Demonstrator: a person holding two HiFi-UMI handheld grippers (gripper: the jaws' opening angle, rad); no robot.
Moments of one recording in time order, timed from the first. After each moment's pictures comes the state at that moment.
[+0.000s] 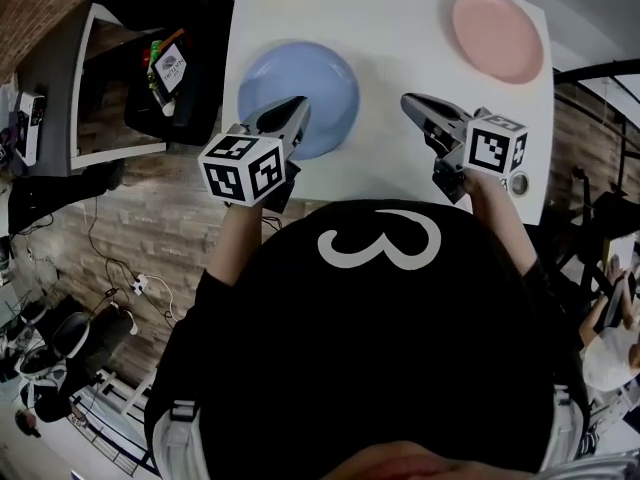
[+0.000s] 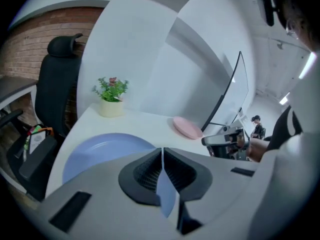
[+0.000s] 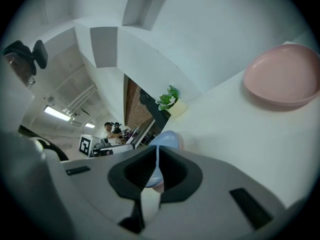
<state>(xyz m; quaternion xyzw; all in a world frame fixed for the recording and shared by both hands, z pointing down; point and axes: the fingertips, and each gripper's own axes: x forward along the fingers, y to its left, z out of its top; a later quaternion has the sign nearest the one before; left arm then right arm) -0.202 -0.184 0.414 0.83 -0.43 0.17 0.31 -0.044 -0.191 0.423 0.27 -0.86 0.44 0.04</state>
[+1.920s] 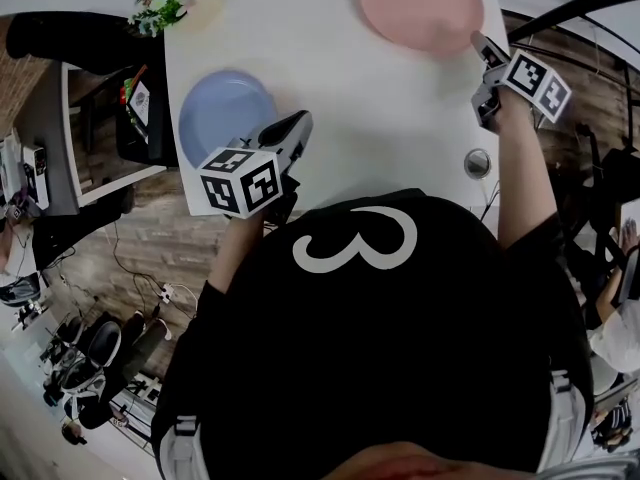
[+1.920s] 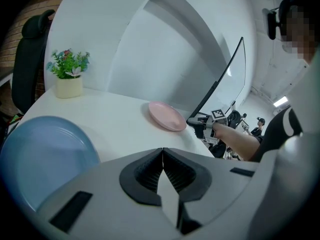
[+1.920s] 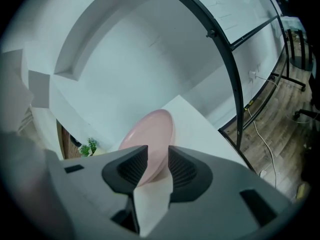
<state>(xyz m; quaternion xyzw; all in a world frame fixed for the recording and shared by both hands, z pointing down) -0.009 -0.180 0.440 0.83 -0.36 0.22 0.36 0.328 -0.298 0.510 0.58 -0.66 0.47 -0.02</state>
